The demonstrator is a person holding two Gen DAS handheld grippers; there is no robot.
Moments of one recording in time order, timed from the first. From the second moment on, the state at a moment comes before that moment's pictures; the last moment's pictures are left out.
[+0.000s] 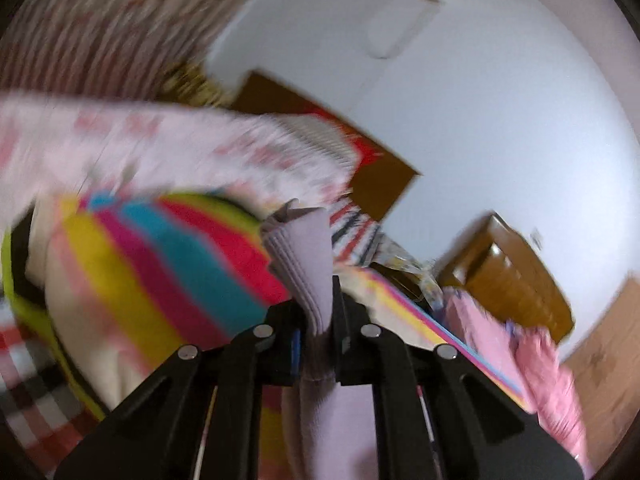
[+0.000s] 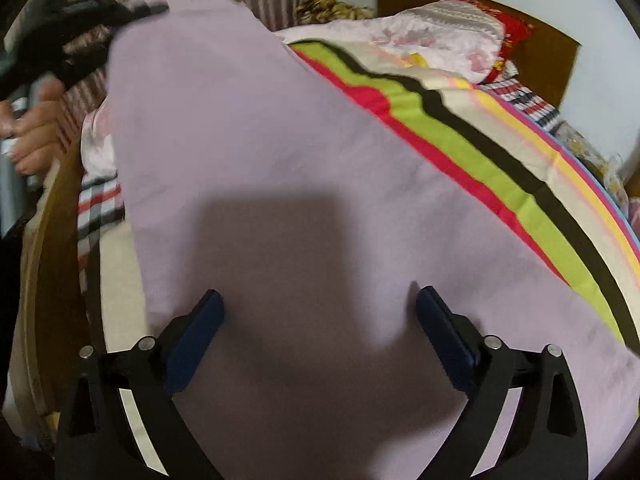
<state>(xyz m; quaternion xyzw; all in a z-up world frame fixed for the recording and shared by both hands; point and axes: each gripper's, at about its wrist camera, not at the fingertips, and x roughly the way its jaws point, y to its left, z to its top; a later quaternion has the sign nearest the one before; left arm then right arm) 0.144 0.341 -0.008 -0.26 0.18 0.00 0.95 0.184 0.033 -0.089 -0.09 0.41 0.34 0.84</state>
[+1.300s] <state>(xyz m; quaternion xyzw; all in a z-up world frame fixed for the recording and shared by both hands) 0.086 0.149 -0.120 -0.01 0.29 -0.05 0.96 0.095 -0.138 -0.094 0.18 0.46 0.24 0.84</state>
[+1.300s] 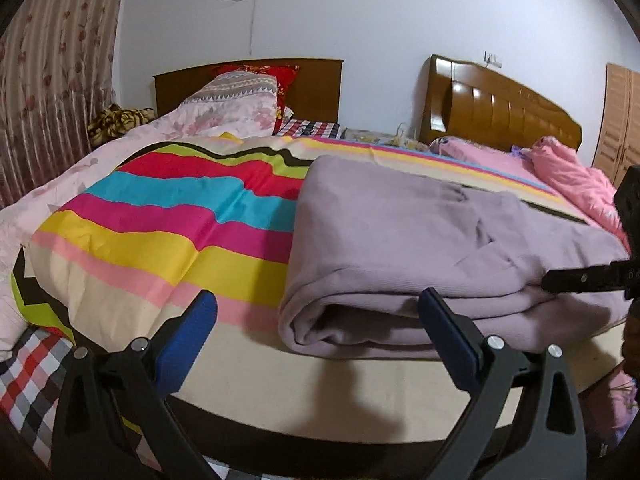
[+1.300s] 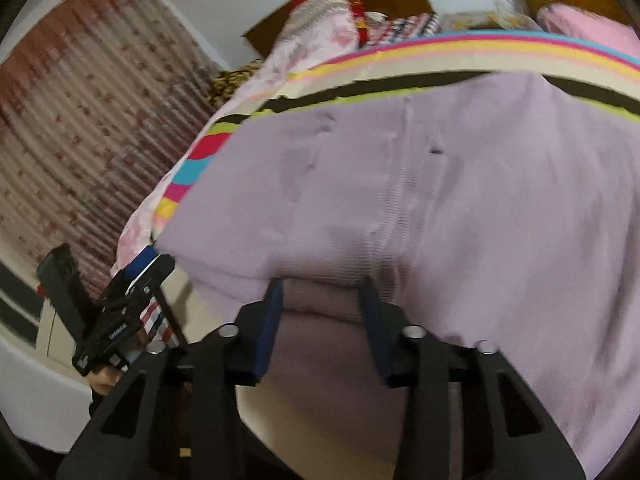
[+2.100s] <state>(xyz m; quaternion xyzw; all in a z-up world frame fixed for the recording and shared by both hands) 0.089 0.160 -0.134 -0.02 0.31 -0.03 0.95 0.095 -0.152 -0.103 0.19 0.45 0.20 0.85</state>
